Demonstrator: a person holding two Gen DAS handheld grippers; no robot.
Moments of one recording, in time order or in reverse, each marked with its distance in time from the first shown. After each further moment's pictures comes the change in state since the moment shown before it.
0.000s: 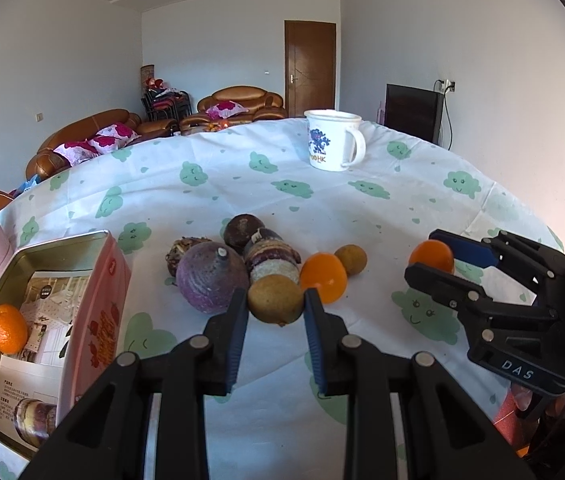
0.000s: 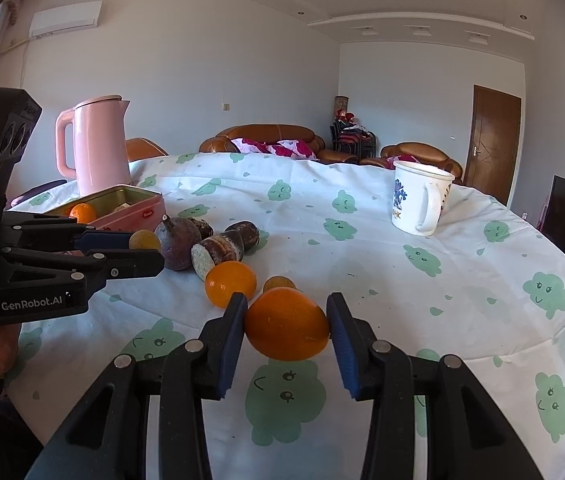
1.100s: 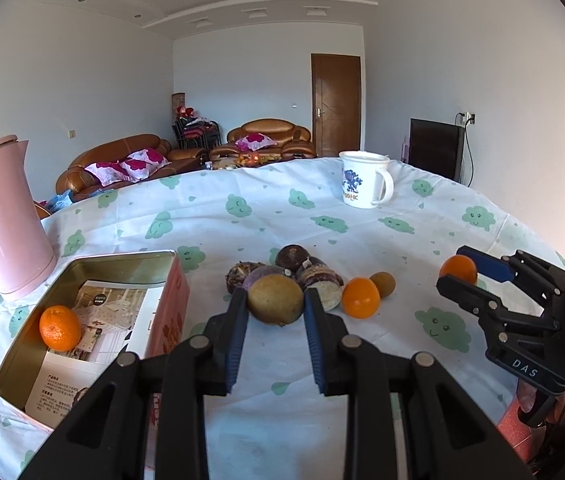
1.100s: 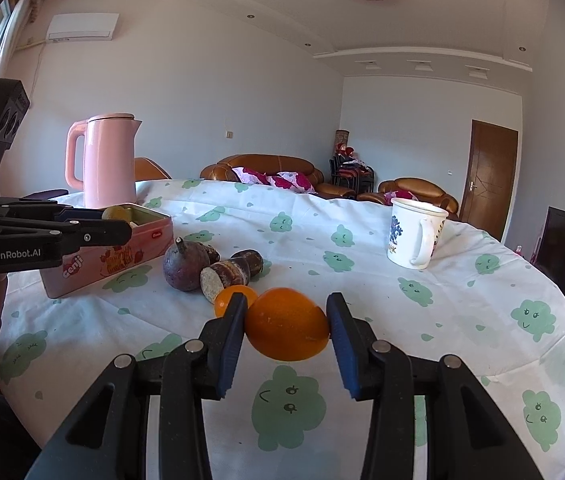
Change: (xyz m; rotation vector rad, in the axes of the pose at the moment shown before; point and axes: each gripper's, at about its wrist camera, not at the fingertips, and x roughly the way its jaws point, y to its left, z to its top) left arm -0.041 0.023 -0.006 -0.042 -0.131 0.091; right arm -0.018 0.010 -0.001 -0.056 -0.125 -0.019
